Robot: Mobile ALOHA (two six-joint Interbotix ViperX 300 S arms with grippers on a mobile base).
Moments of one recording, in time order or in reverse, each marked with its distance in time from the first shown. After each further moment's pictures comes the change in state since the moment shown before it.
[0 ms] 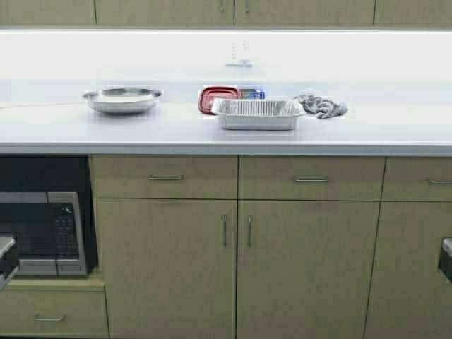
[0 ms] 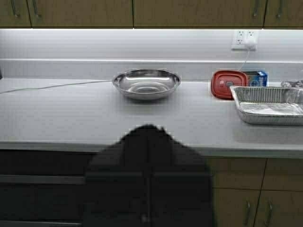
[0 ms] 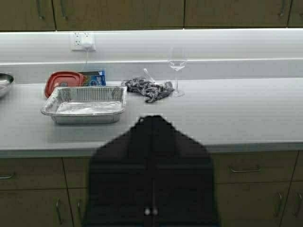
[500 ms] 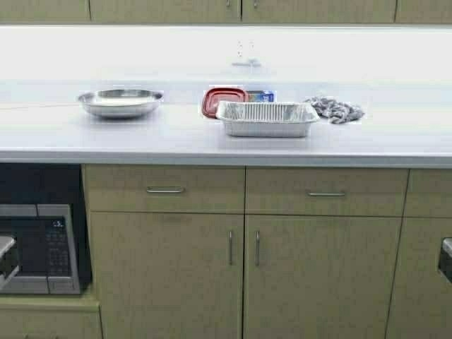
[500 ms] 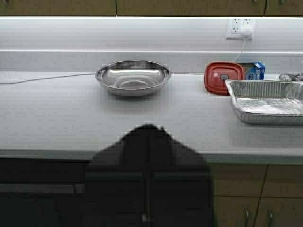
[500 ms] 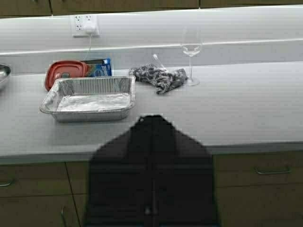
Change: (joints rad) left arm -0.040 0.041 0.025 0.008 -0.029 -0.009; right arm 0.002 -0.015 0.046 0.002 0.020 0.034
